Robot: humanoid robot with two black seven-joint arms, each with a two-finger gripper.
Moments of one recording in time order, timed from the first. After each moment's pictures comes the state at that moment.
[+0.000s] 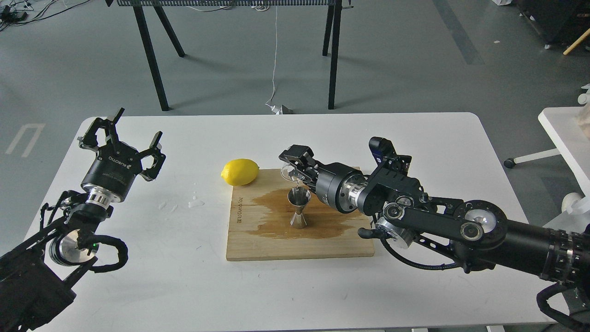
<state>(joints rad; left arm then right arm) -0.39 0.44 -0.83 -0.89 -0.01 -0.49 -0.49 0.89 -0.25 0.22 1.42 -0.66 -0.30 -0.20</state>
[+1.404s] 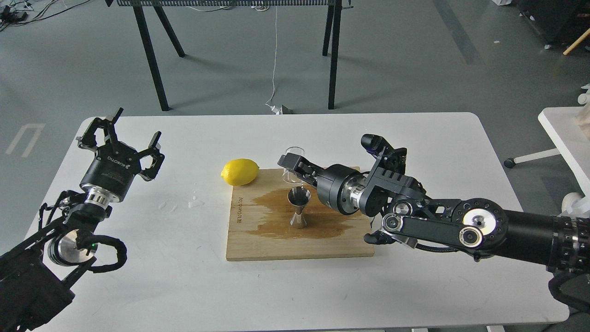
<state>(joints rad) -0.38 0.44 -0.83 -0.89 -0.01 -0.49 -0.49 0.98 -0.28 0.07 1.43 -0.79 -0.29 -0.20</state>
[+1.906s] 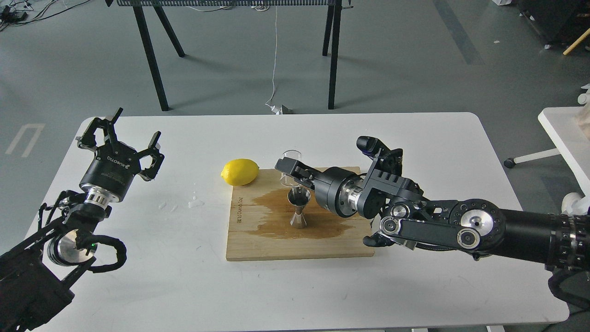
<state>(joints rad) -0.39 0.44 -0.83 -0.89 -0.01 -0.49 -0.49 1.00 -0.27 0.04 1.43 -0.80 -0.29 -0.20</state>
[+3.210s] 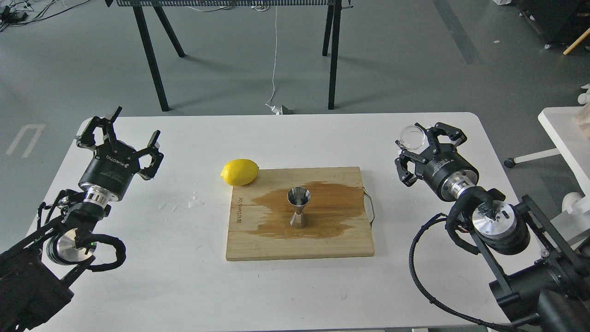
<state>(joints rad) -0.39 0.44 -0.84 -0.89 -0.01 -0.49 -0.49 0.21 -0.17 1.31 1.44 -0.17 -0.30 -0.15</state>
